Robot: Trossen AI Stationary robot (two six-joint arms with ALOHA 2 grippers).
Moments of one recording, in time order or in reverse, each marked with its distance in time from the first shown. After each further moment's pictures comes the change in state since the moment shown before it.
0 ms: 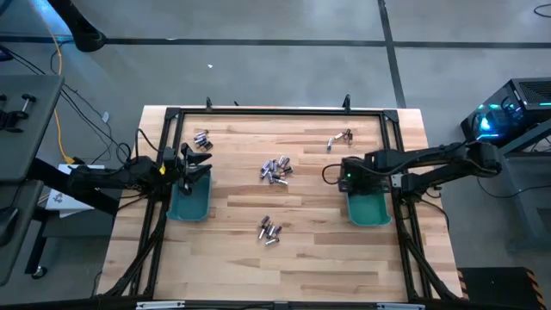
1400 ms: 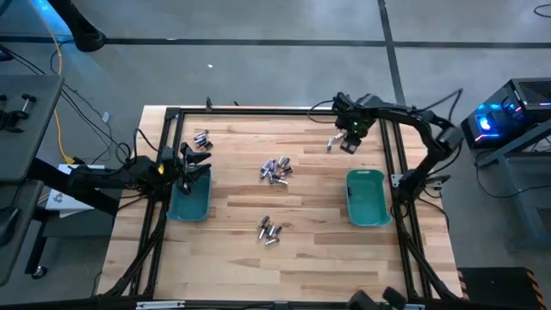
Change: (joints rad) left arm 0.000 0.000 0.000 0.022 0.000 0.002; right arm -0.682 0.461 0.472 -0.121 0.327 -1.577
